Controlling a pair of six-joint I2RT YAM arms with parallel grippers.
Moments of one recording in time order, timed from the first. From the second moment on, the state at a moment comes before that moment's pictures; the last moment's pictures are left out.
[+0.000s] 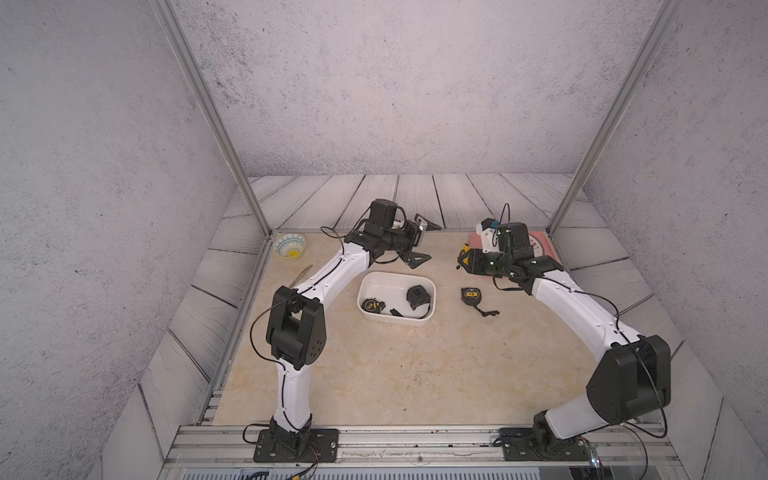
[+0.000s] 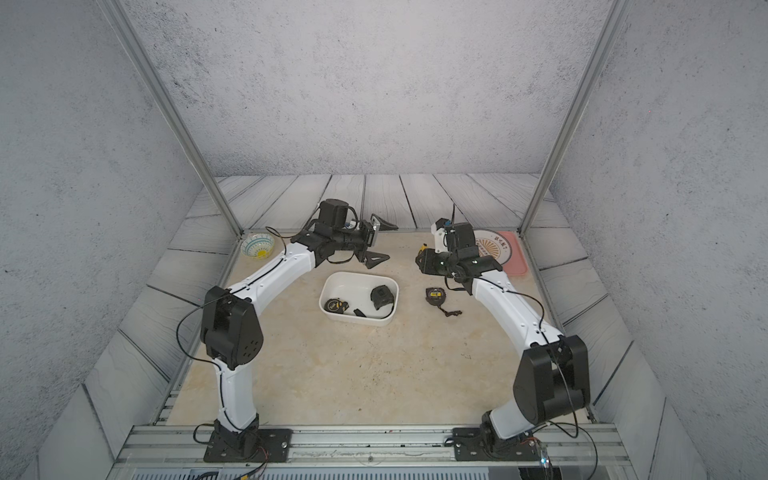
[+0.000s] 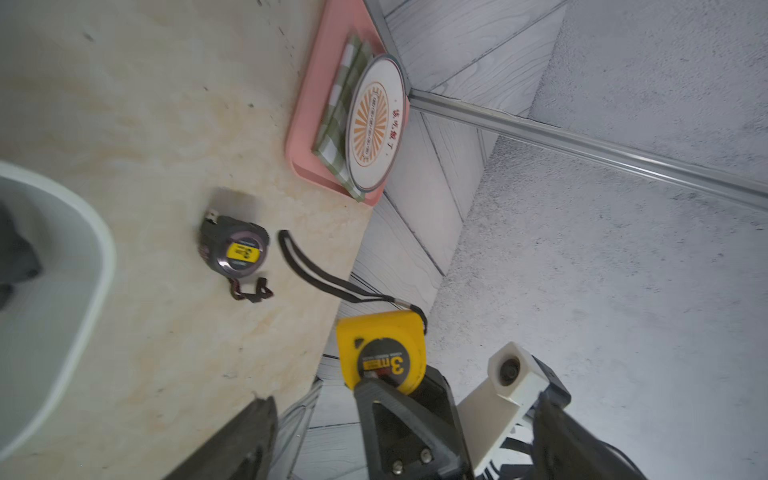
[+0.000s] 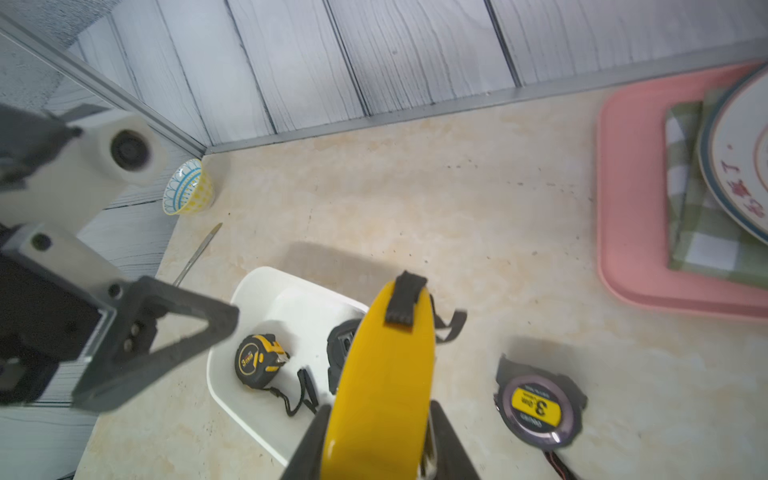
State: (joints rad) left arm -0.49 2.00 1.84 -0.39 0.70 -1.40; right arm 0.28 1.49 1.28 -0.51 -0.31 0.34
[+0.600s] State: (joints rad) left arm -0.47 2.25 2.32 -1.26 0.15 -0.47; right arm 0.11 1.48 1.02 -0.64 -0.75 0.46
